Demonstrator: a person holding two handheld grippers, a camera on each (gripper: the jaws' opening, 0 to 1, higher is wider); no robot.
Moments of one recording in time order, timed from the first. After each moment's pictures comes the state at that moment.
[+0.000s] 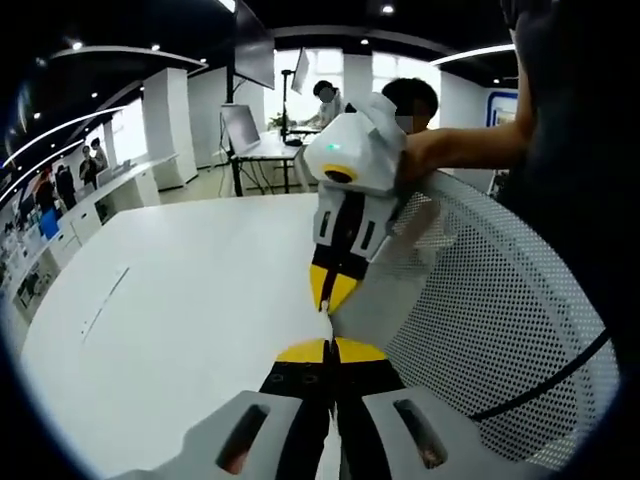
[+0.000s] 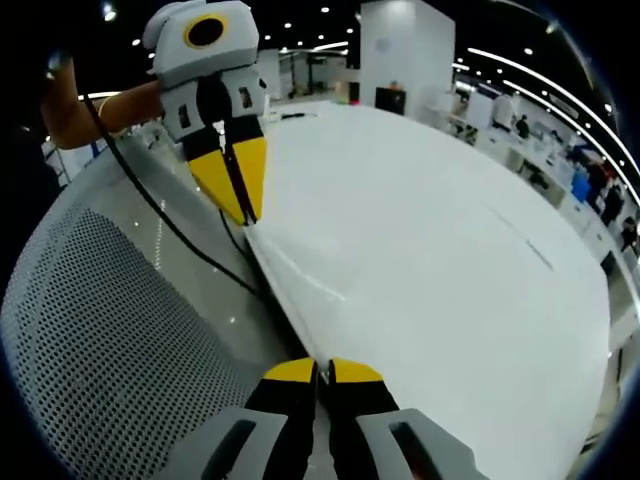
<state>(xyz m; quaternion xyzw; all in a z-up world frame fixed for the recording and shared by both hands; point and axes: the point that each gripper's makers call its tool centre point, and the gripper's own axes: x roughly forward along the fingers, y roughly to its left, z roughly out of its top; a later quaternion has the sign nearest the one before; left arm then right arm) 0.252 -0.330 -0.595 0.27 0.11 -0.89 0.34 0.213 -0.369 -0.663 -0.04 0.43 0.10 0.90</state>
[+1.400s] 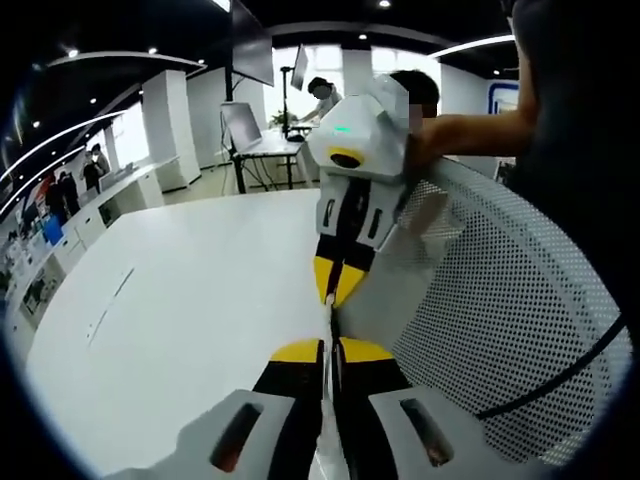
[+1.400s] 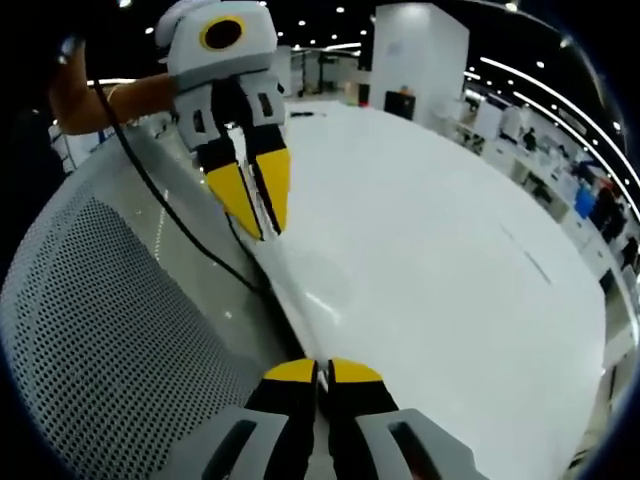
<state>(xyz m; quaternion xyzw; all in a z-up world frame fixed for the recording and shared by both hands) 0.252 -0.338 -0.607 0.28 0.09 -0.88 0.36 0.215 -0.367 -0.659 -0.06 0.42 0.12 0.90</state>
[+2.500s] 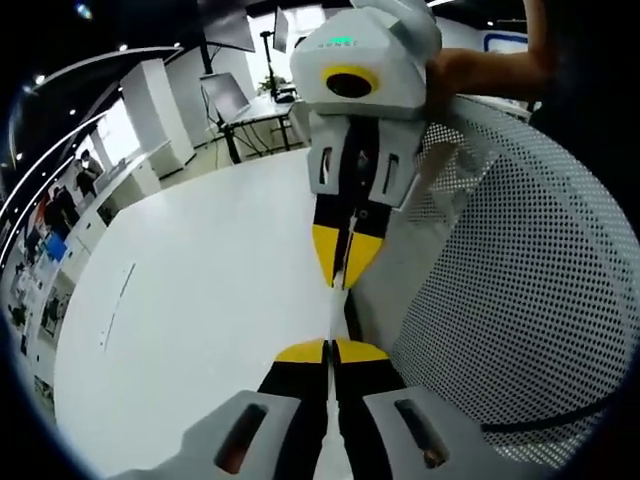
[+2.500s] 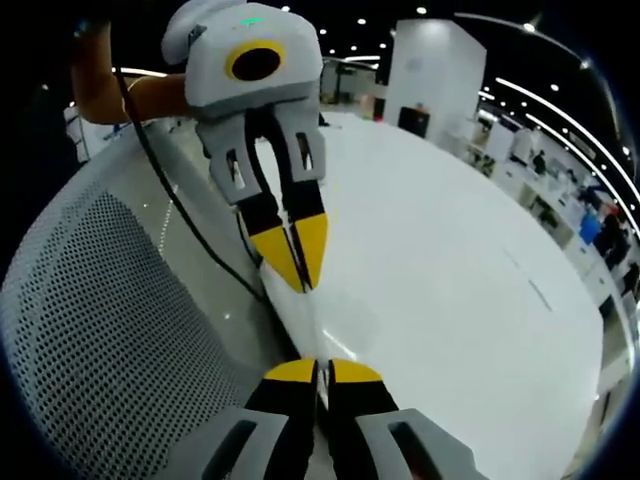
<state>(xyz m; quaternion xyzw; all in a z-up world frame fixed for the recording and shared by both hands) 0.252 -0.346 -0.635 0.38 0.09 -0.85 0.35 0.223 -0.359 -0.652 -0.10 0.40 0.14 0.90</state>
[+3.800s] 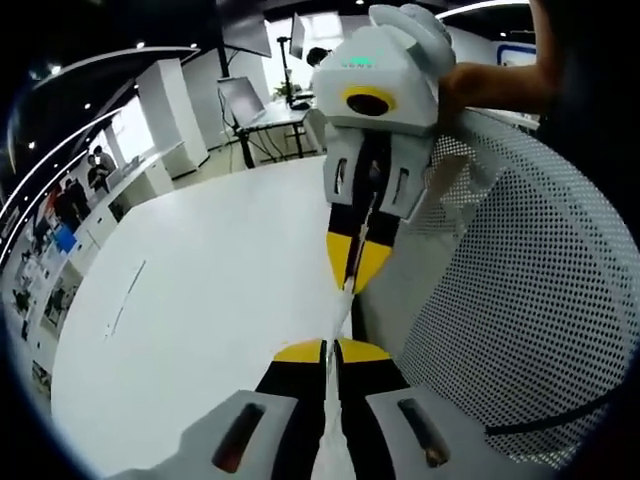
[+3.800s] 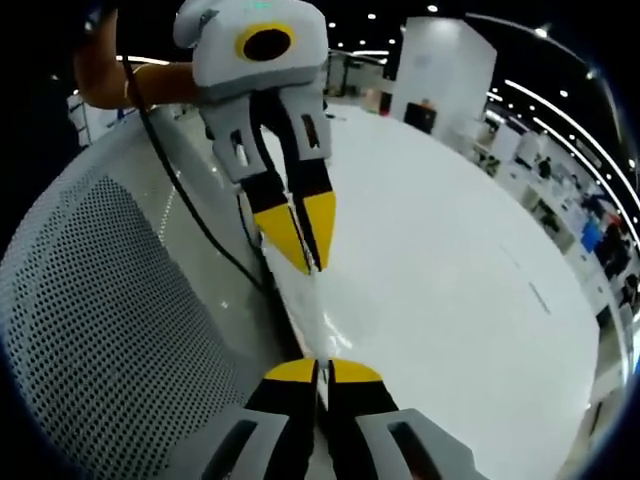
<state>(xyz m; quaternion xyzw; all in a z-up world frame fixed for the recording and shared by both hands) 0.254 -0.349 -0.624 0.34 0.08 -0.86 0.38 0.219 -0.360 -0.659 -0.12 0.42 0.14 0.89</state>
